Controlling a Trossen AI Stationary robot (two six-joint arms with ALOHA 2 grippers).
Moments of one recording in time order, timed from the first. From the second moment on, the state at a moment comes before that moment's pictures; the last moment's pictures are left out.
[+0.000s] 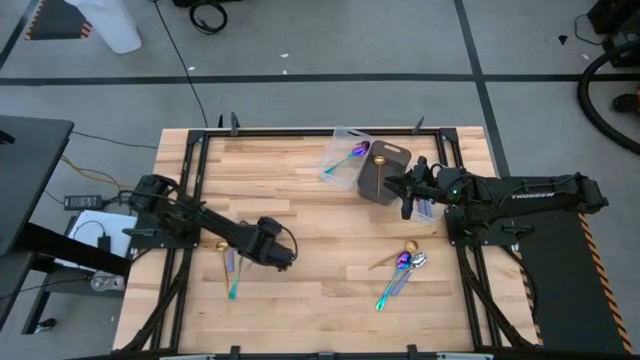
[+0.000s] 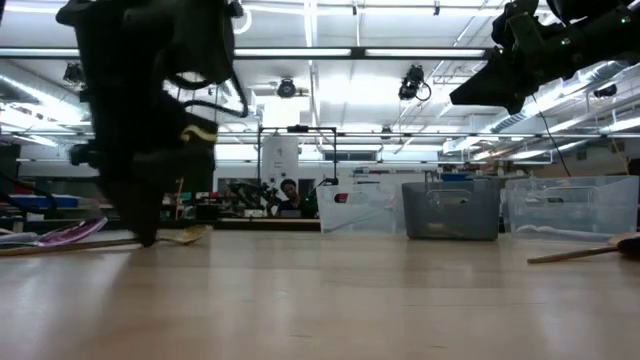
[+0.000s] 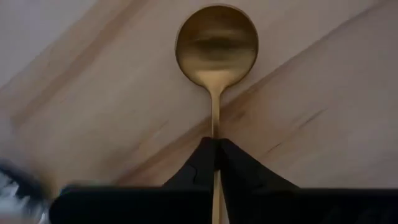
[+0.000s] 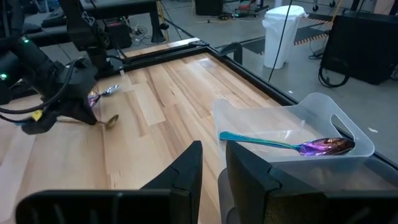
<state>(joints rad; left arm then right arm) -0.34 1.77 0.98 -0.76 -0.33 -1.27 -0.07 0.64 0.37 -0.02 0.31 0.16</state>
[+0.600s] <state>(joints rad) -0.22 1.77 1.08 -0.40 -0.49 -0.87 -0.07 0.64 0.37 -0.02 0.26 0.16</state>
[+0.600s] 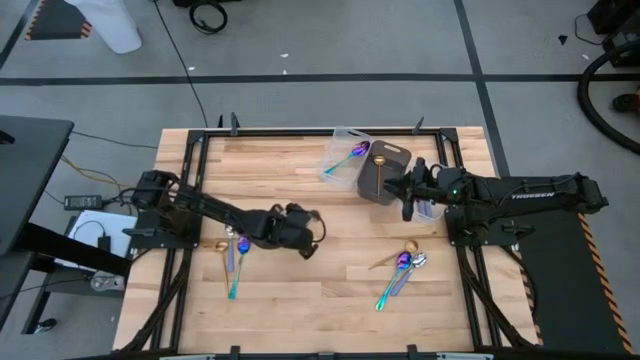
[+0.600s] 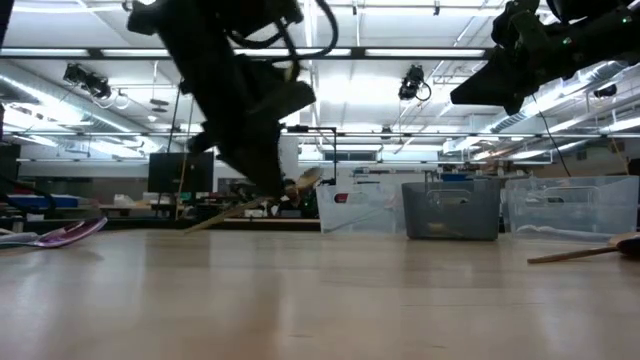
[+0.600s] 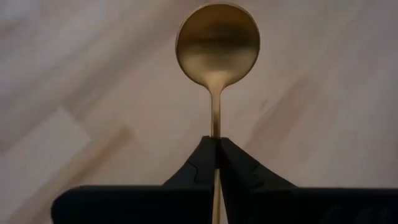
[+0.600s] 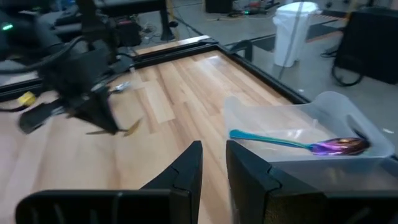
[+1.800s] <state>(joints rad) -0.06 1.77 1.08 0.74 -0.51 -0.20 0.05 1.02 0.35 0.61 0.26 0.16</state>
